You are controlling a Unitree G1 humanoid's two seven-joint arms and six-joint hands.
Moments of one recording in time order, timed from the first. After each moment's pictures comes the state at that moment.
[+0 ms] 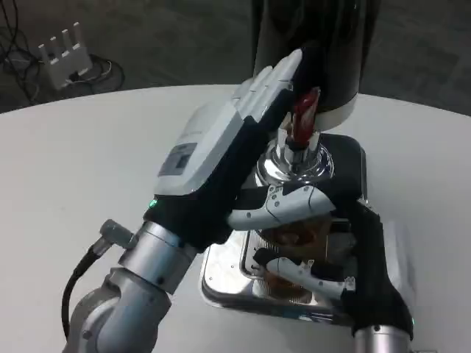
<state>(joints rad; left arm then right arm) -0.42 0.27 -0.17 -0.23 0.49 -0.22 -0.07 -0.18 0.06 0.22 0.00 -0.50 0.00 -0.47</state>
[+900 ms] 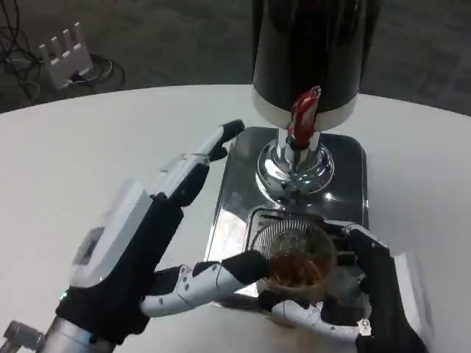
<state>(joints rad) -0.01 0.34 0.00 -0.36 0.36 -0.41 -0.07 0.08 0.03 0.28 -0.26 -0.53 0.02 -0.36</state>
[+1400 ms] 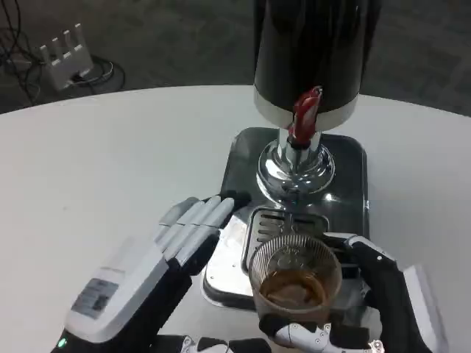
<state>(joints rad) 0.10 0.44 0.03 -0.28 0.53 -0.56 -0.05 0.20 -0.02 0.29 -0.40 -0.52 -0.01 -0.29</state>
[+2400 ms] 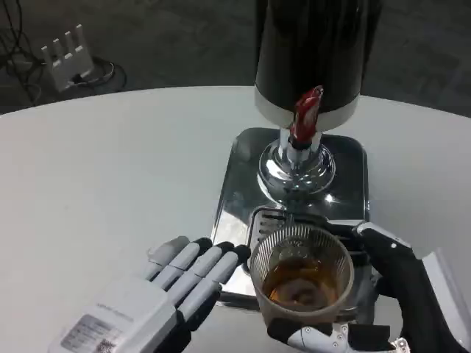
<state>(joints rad) 0.29 0.54 0.08 -0.48 0.78 -0.49 -0.05 0.28 -0.06 0.23 -0.60 -0.50 -0.03 -0.12</state>
